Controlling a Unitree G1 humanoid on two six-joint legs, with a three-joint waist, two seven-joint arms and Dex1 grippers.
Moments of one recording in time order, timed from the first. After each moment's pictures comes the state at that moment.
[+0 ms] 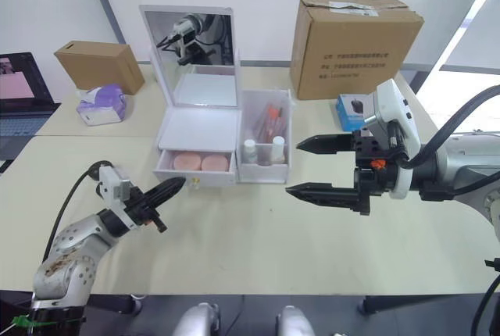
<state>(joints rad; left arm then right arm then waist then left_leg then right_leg) -0.09 0.42 0.21 -0.15 -0.49 0.26 -0.83 -0.48 -1.10 -0.28 -0.52 1.16 0.97 0.91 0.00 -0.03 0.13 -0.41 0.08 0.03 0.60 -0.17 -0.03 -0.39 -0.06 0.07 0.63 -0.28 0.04</state>
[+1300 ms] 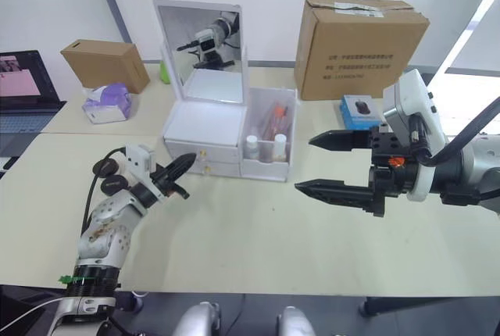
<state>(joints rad) -0.35 0.33 0.14 0.15 -0.39 0.16 -0.64 -0.43 -1.18 -0.38 -0.55 1.28 1.01 0.81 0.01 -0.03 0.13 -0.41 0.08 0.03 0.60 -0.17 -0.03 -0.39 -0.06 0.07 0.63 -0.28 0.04</state>
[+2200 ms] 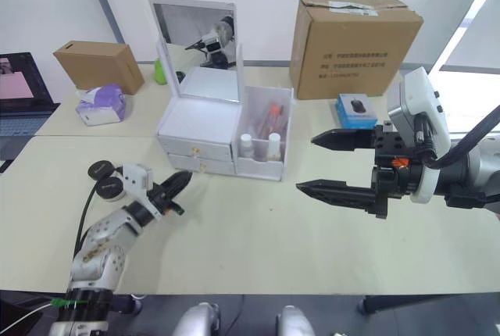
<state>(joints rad) -0.13 0.30 0.13 0.00 -0.35 0.16 -0.58 -0.40 -1.20 -0.42 -0.57 1.32 1.01 0.79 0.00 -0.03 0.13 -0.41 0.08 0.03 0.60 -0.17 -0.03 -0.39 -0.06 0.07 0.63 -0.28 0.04</state>
